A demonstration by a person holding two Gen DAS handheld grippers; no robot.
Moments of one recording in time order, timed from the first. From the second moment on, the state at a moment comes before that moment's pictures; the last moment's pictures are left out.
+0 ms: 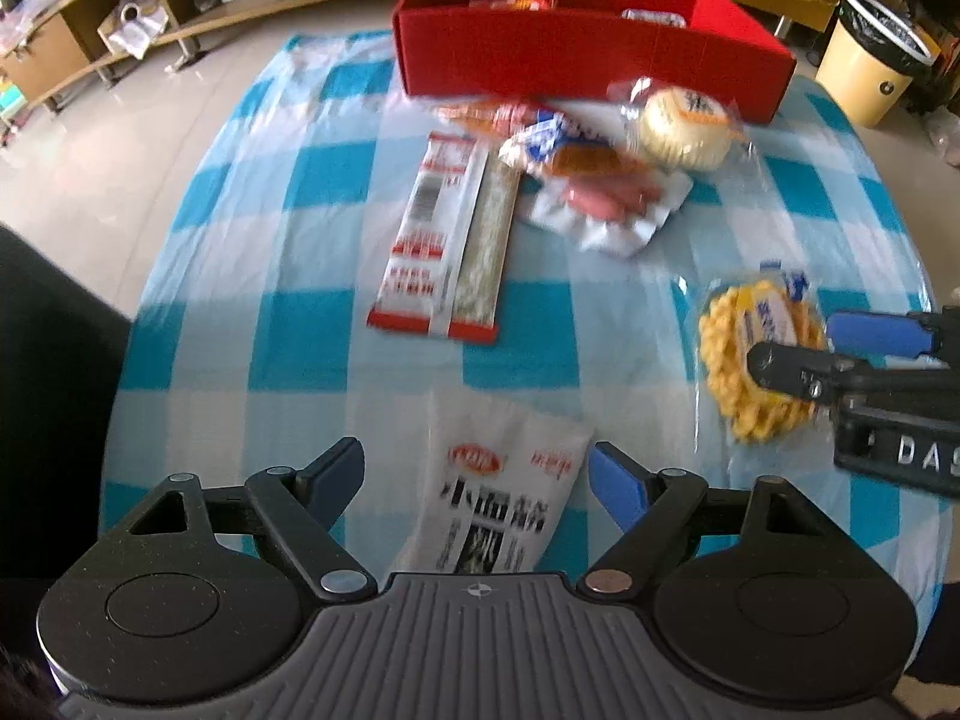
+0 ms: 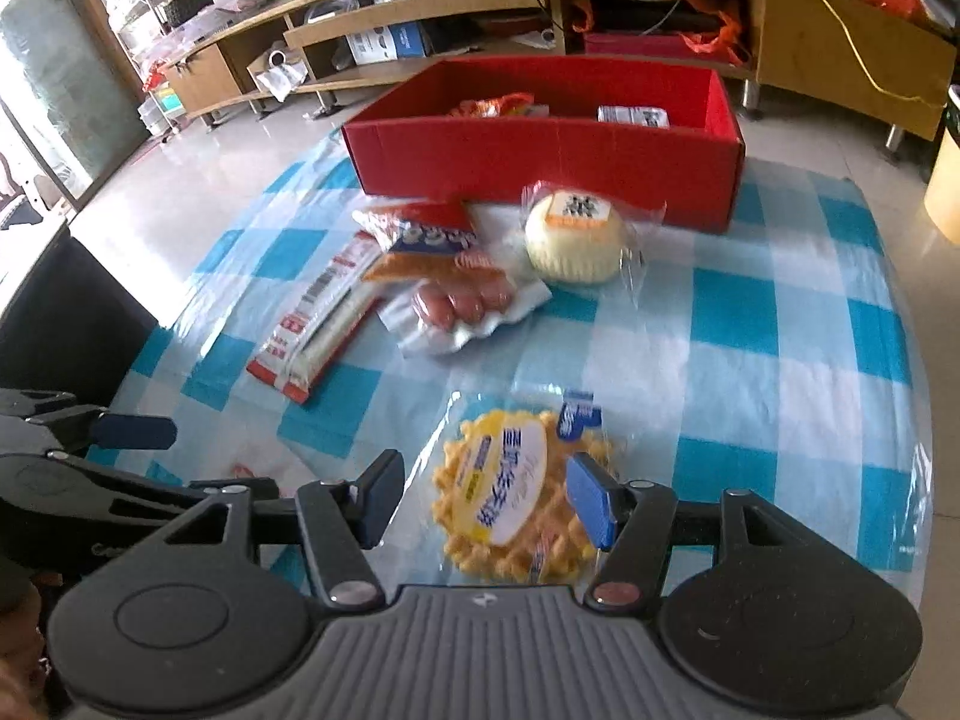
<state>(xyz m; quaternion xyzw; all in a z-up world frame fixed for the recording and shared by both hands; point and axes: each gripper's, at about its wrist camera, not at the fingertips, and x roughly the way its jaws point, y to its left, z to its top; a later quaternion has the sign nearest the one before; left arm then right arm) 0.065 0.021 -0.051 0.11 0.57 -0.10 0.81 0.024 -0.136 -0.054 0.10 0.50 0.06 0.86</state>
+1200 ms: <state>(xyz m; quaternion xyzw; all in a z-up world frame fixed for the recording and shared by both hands) 0.057 0.032 -0.071 0.07 0.62 -0.12 0.78 0.041 -0.133 -0.082 0.07 0.53 0.05 0.84</state>
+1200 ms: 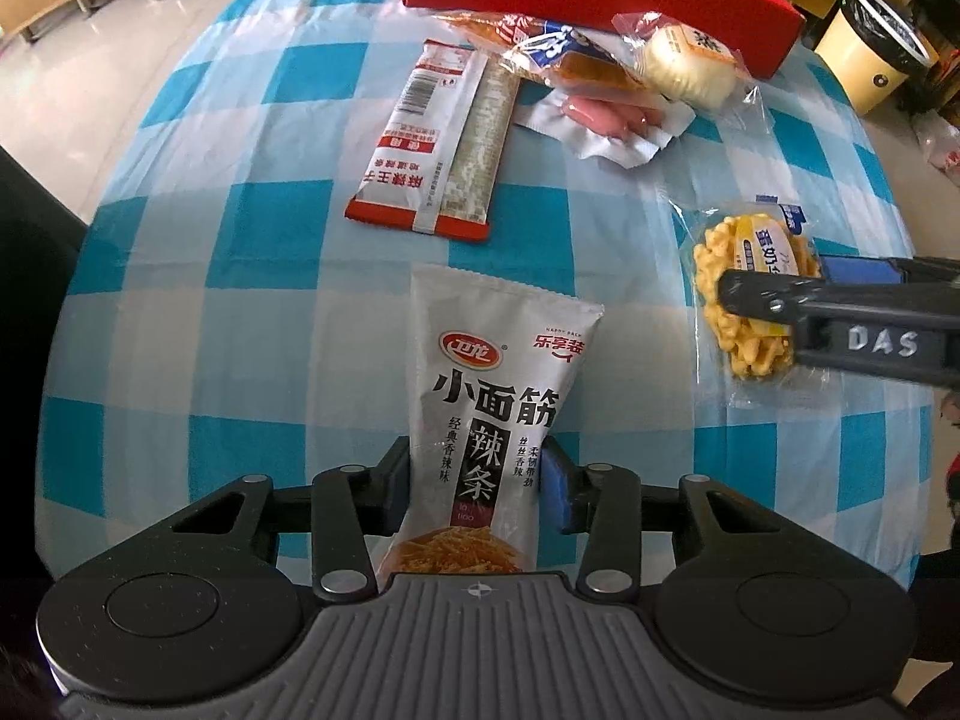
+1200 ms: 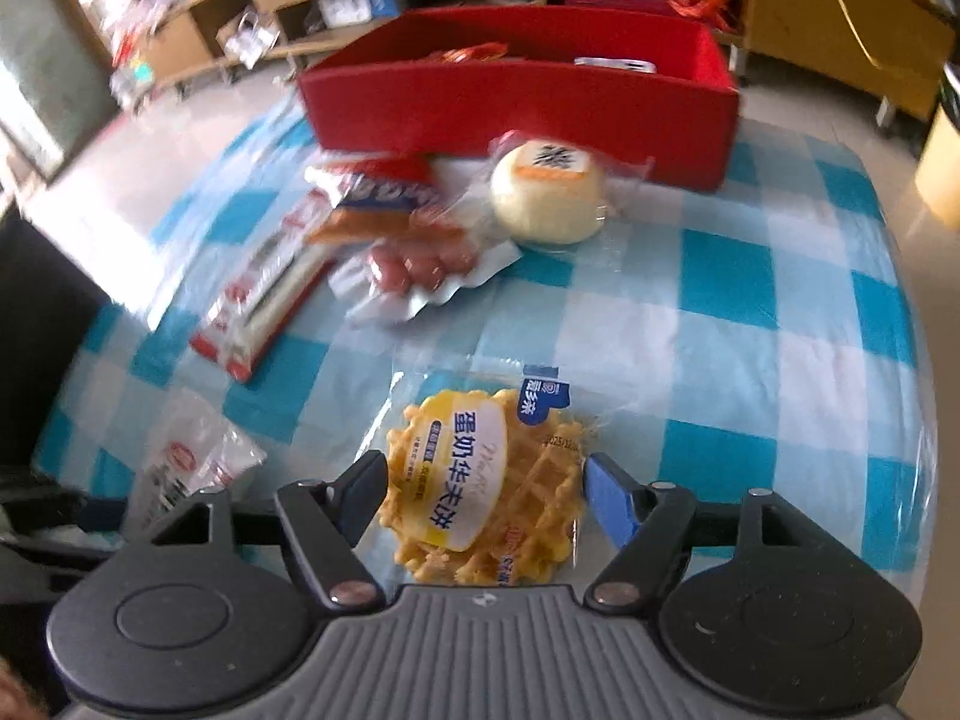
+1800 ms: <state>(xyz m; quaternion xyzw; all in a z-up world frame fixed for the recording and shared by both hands) 0.062 0.030 -0.077 0.08 0.61 -0.11 0.78 0.039 -0.109 -0.109 -0.01 0.55 0.06 0.83</state>
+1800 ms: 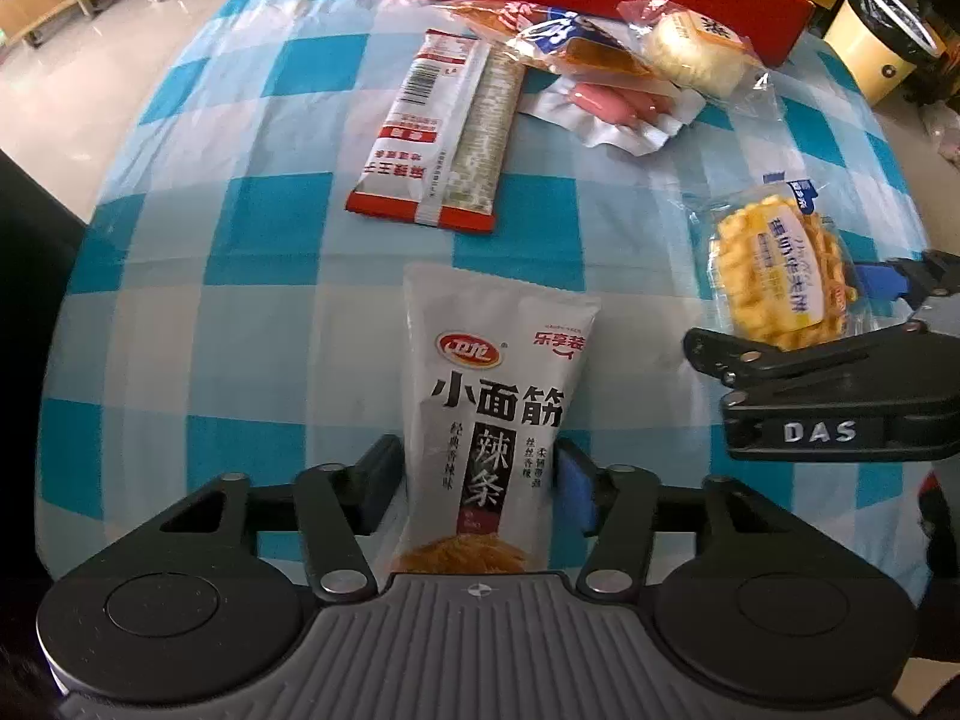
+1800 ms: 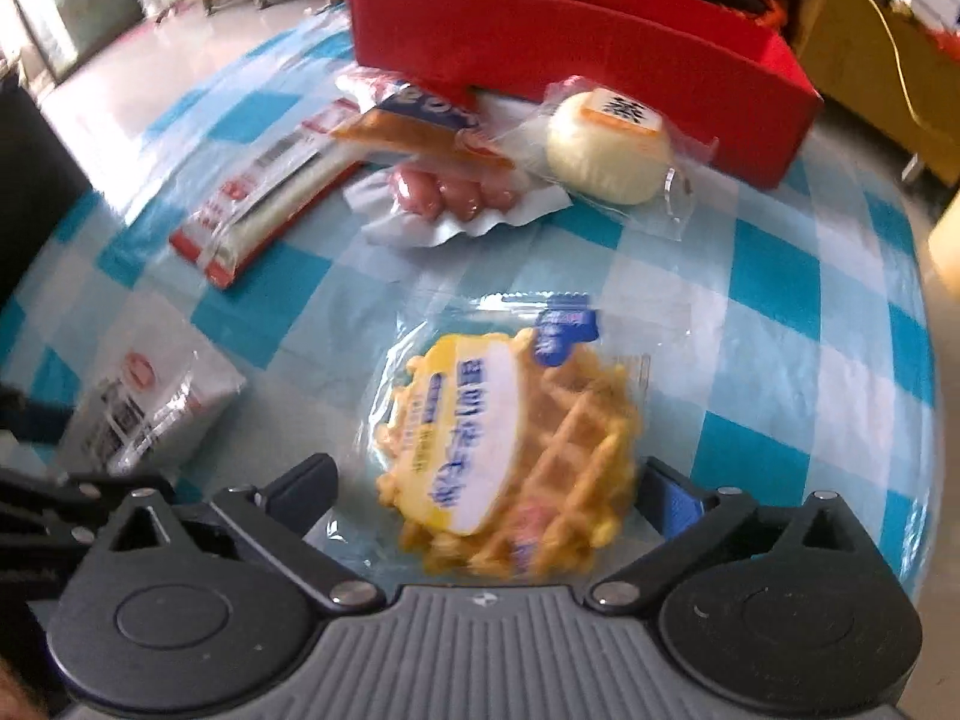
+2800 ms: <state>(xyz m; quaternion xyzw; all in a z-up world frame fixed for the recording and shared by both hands) 0.082 0.028 -0.037 0.00 0.59 -0.12 0.80 0.033 -0.151 -0.059 0.08 0.49 0.05 0.87</state>
